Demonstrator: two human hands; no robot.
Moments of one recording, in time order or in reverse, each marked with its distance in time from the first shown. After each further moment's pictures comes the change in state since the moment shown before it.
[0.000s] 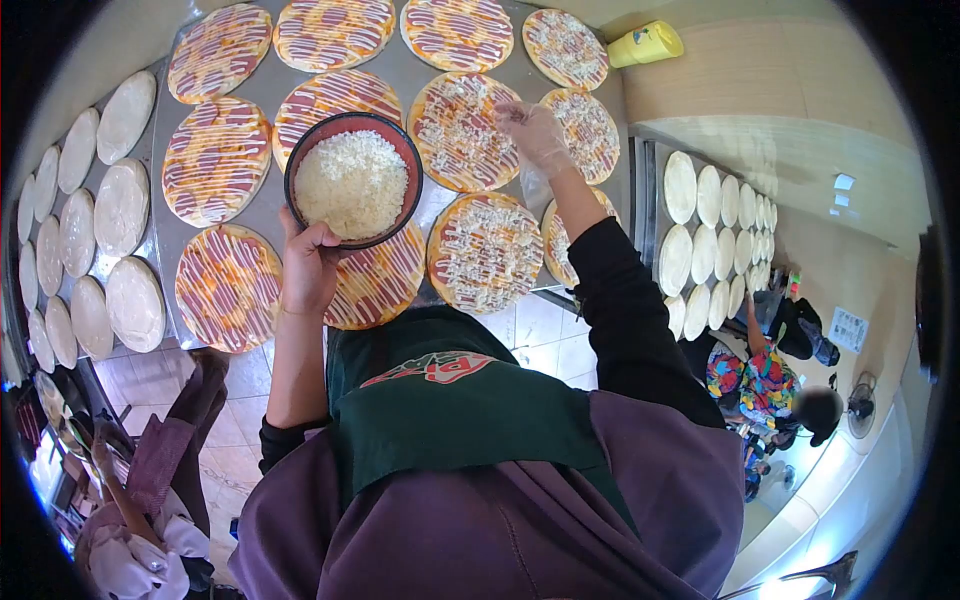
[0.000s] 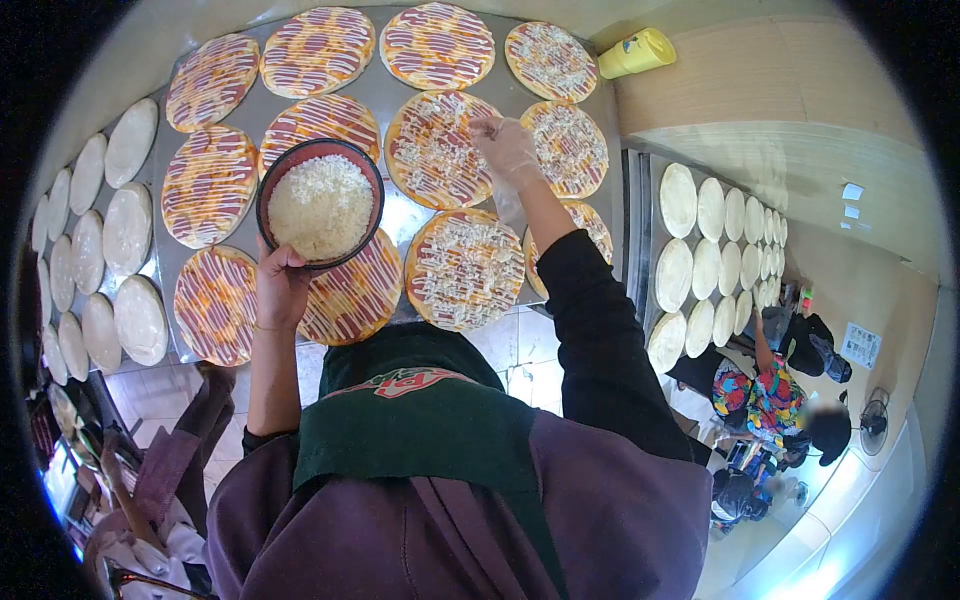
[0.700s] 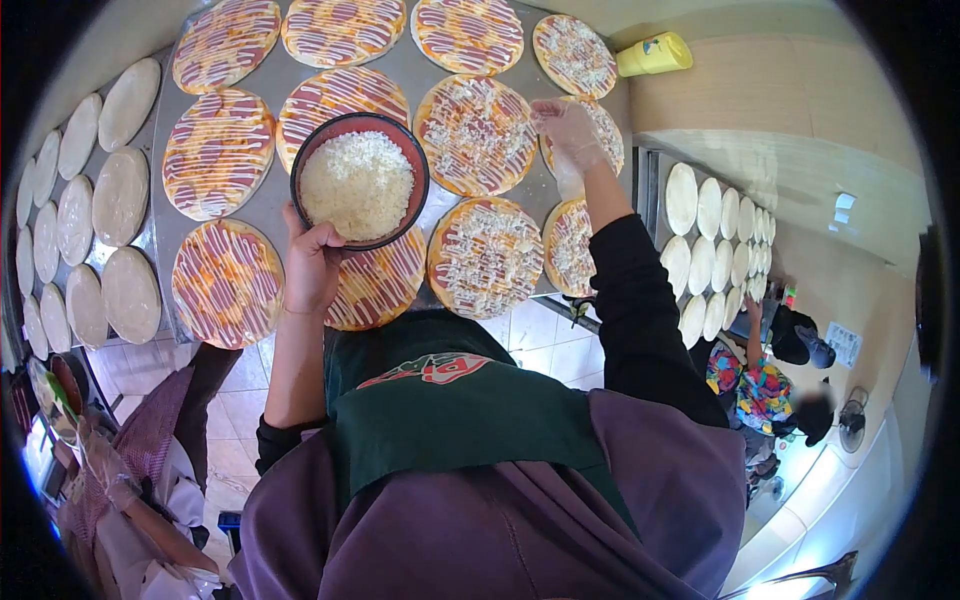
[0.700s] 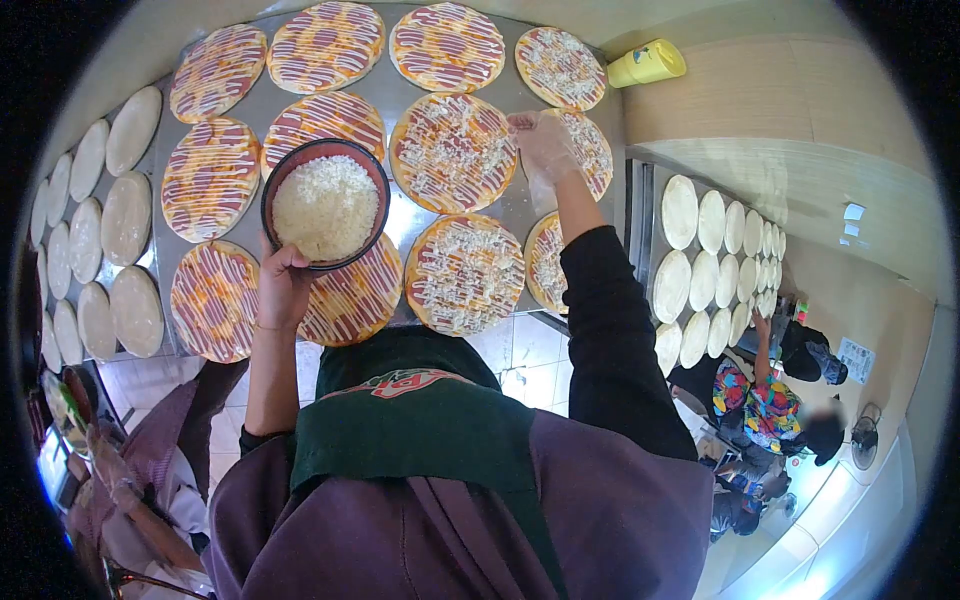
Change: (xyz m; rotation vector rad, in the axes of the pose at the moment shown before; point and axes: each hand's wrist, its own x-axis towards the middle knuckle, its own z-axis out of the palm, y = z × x) left_hand 0.001 -0.002 0.003 -0.042 0.061 -0.004; right_hand 0.012 -0.006 -0.050 0.026 -0.011 0.072
